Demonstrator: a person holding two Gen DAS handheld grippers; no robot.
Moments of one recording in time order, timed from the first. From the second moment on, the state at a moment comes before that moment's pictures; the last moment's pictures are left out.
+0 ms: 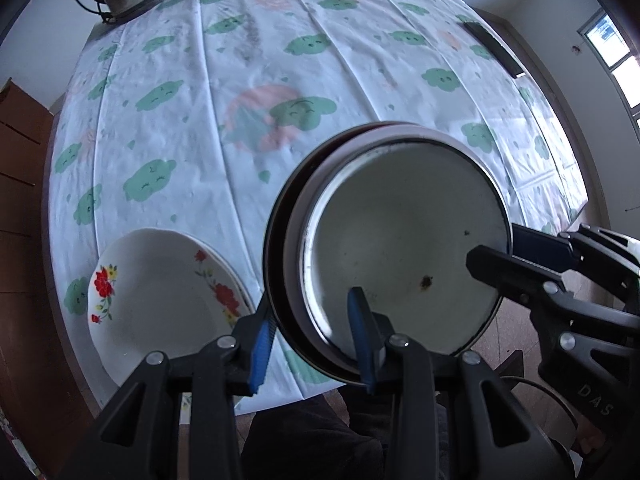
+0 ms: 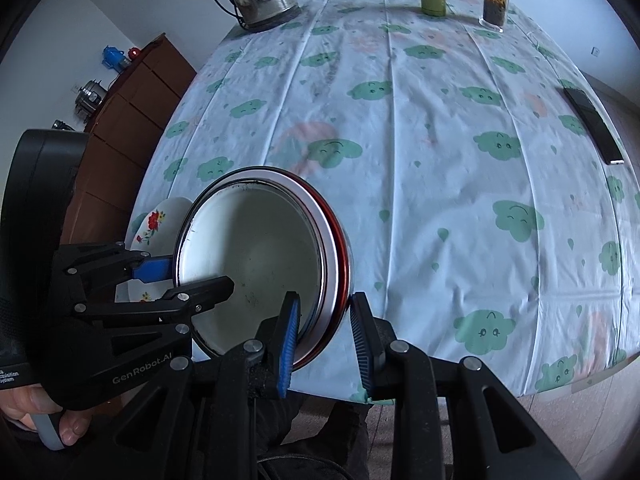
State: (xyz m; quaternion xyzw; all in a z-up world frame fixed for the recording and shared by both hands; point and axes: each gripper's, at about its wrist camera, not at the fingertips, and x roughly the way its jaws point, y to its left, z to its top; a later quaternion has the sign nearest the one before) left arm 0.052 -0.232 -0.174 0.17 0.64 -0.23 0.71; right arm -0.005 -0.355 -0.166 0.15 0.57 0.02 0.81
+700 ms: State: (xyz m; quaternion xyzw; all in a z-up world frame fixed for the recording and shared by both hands) left arm 0.066 -0.182 -0.152 0.14 0.63 -0.18 0.74; right arm 0.022 -0.313 -0.145 0.11 0.56 0.08 0.82
